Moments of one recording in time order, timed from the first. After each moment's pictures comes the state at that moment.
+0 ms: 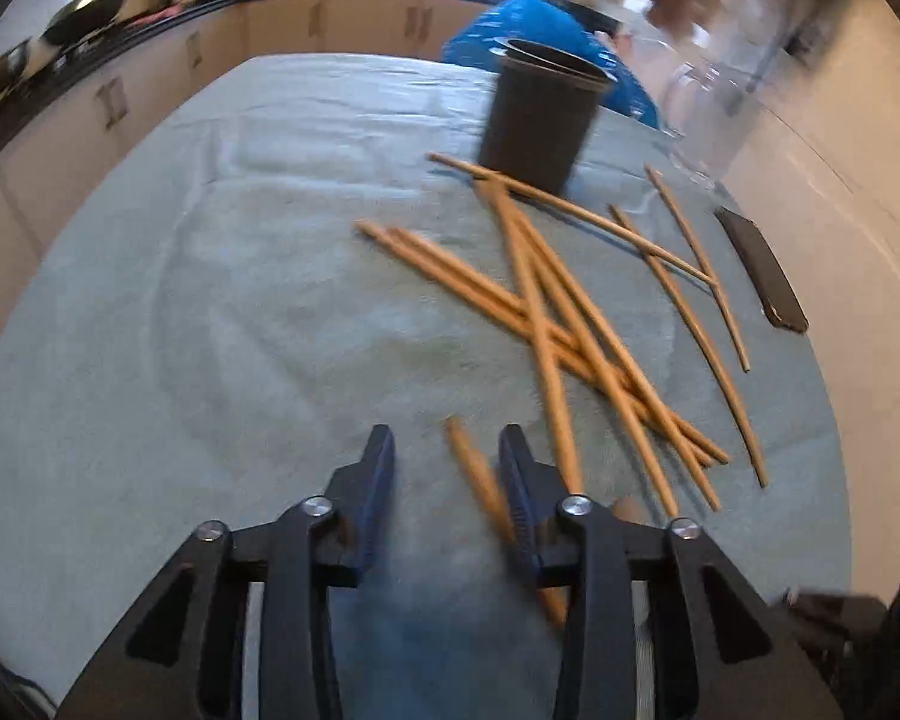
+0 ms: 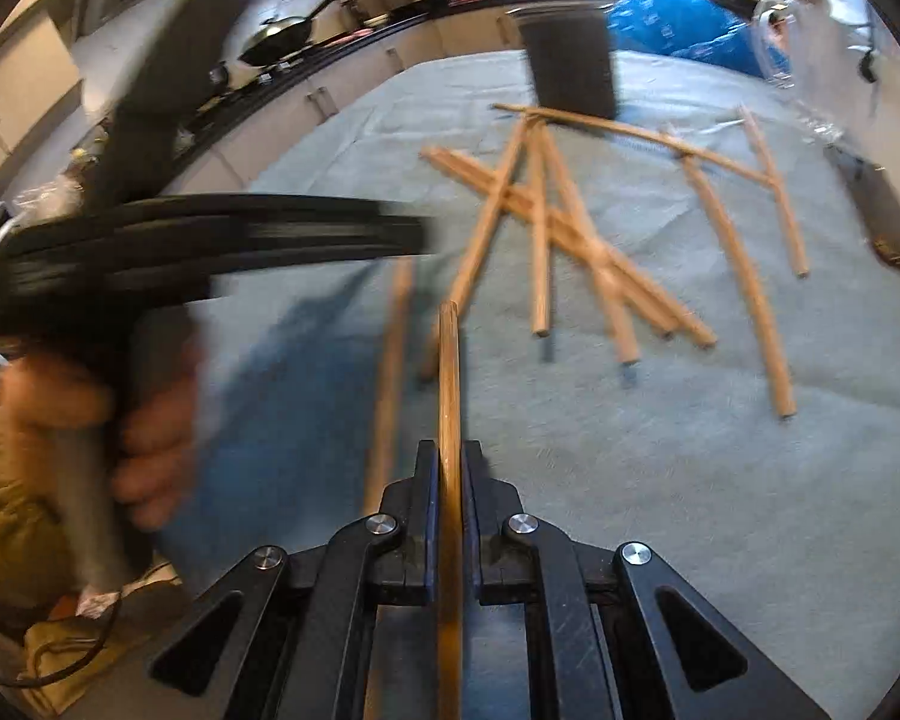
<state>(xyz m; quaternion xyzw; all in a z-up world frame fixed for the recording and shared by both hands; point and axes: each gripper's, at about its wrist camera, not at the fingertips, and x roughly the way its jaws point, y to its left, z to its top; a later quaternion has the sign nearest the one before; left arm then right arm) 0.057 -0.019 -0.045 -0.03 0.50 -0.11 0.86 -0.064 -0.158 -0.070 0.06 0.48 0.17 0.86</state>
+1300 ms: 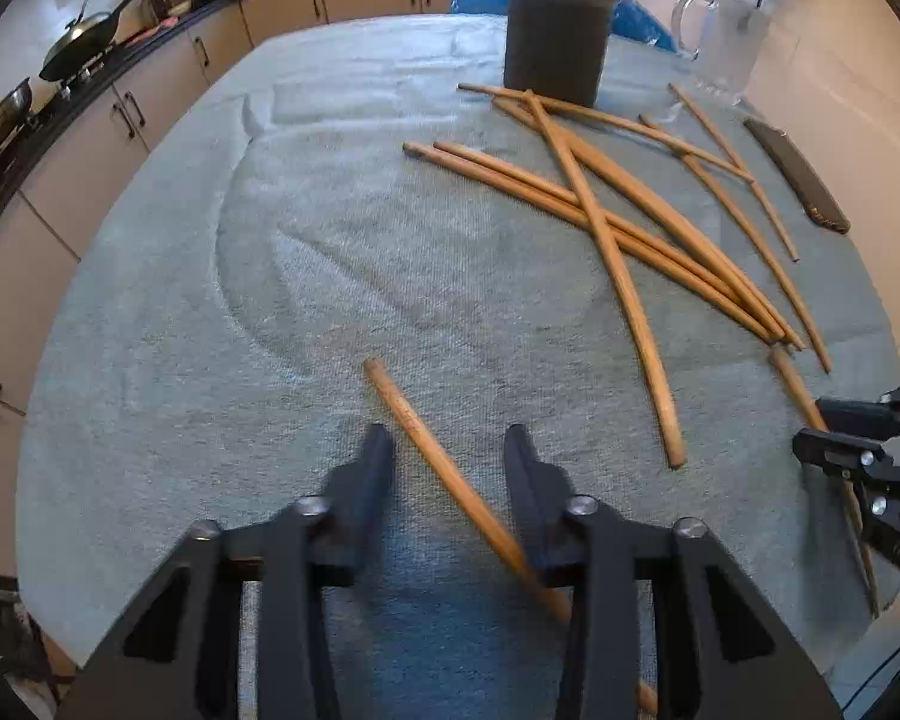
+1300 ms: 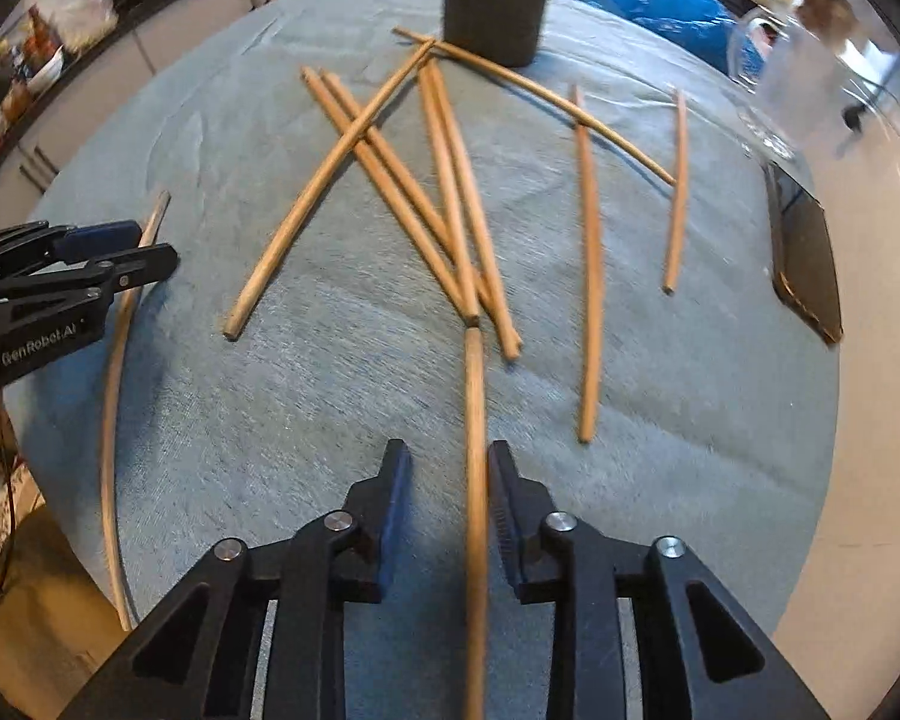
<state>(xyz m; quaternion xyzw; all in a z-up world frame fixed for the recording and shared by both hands) 0.021 -0.018 -0.059 0.07 0.52 -0.09 0.85 -0.036 -0.185 -0.070 -0.08 0.59 0.13 0.79</state>
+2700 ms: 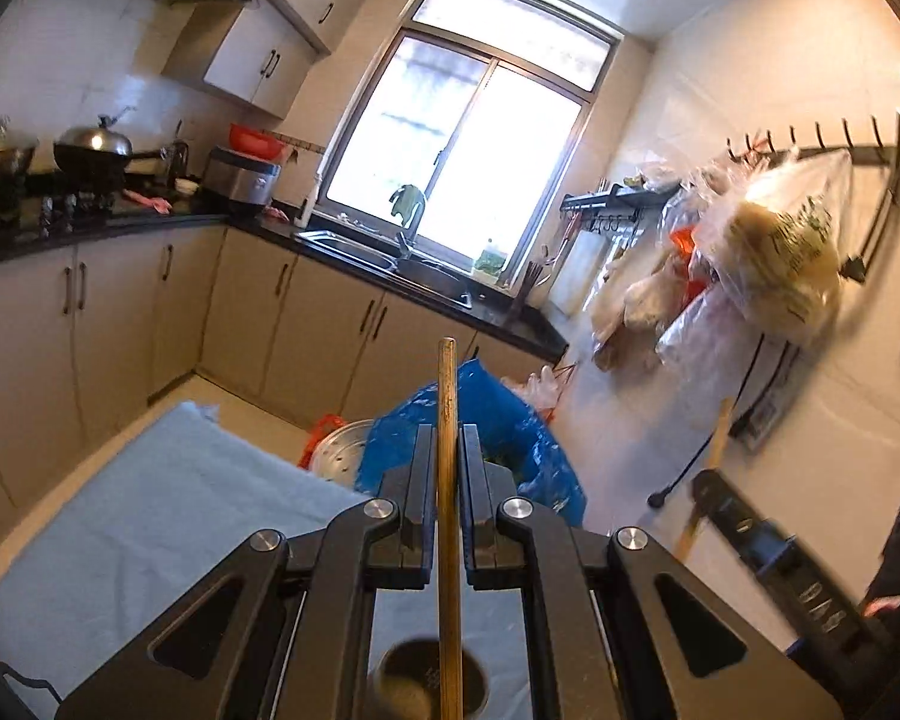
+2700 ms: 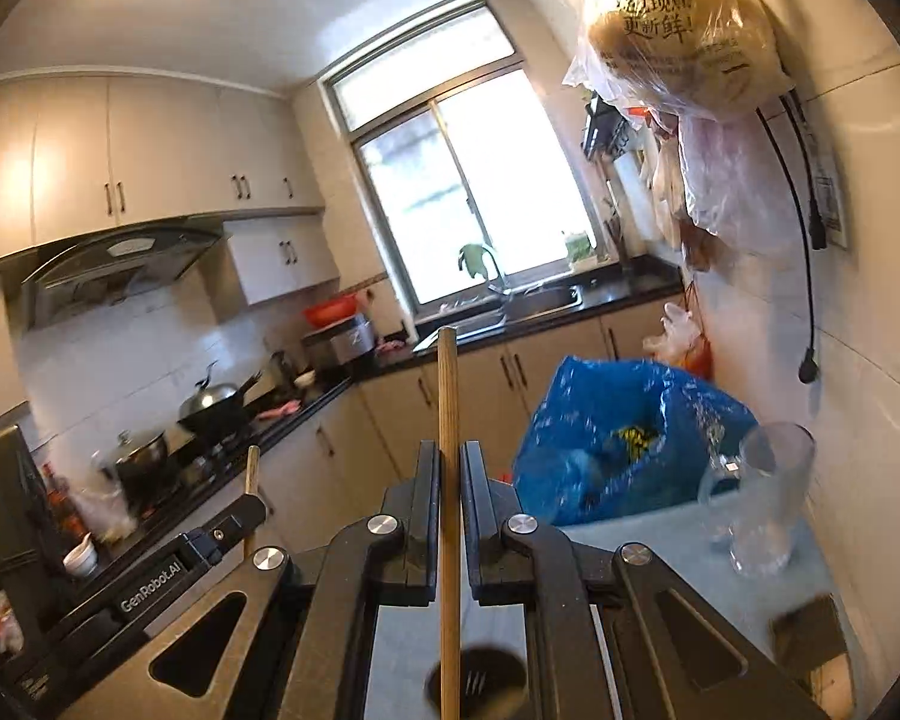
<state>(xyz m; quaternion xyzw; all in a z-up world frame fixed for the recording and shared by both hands) 0.245 -0.042 0.164 -0.19 0.18 -0.15 0.95 0.148 -0.227 0.162 0.18 0.11 0.04 0.98</state>
